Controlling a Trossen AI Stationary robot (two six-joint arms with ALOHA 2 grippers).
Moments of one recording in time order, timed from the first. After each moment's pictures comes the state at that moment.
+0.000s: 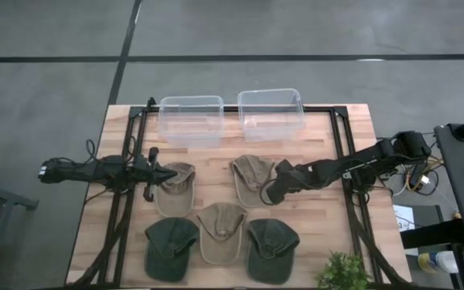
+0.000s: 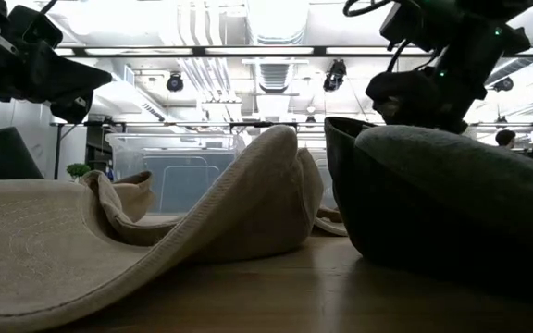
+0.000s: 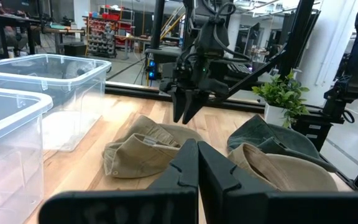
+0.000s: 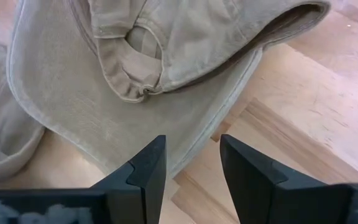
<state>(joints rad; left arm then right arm) -0.11 0.03 0.04 -0.06 -0.13 -0.13 0.15 1.43 0.70 -0.33 0.24 1.05</state>
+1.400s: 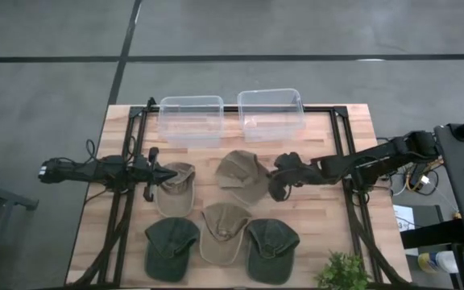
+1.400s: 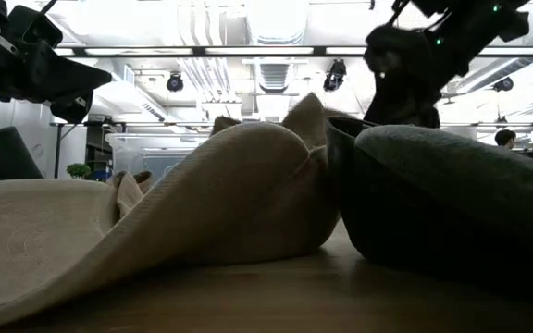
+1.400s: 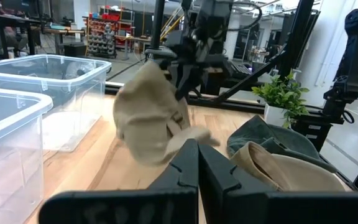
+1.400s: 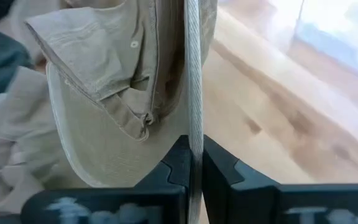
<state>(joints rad) -0.11 0.03 0.04 -0.06 -0.13 -0.13 0.14 1.28 0.70 -0.18 0.35 0.69</state>
